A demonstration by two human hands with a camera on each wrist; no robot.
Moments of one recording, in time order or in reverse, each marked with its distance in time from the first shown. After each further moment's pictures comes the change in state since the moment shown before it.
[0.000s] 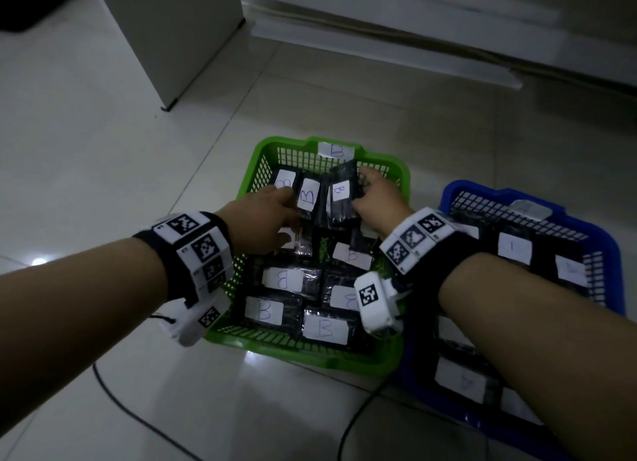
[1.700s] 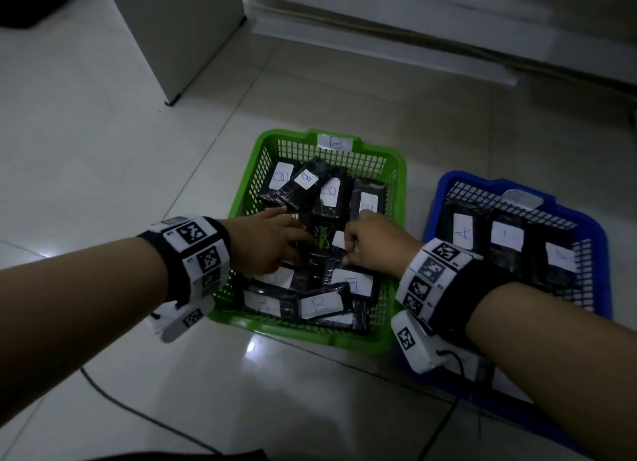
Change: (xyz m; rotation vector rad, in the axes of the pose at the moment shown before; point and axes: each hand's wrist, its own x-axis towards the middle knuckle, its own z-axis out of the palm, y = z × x) left_hand -0.024 0.019 0.019 0.221 -0.207 0.326; right_hand -0.059 0.029 0.001 -0.772 -0.336 -0.291
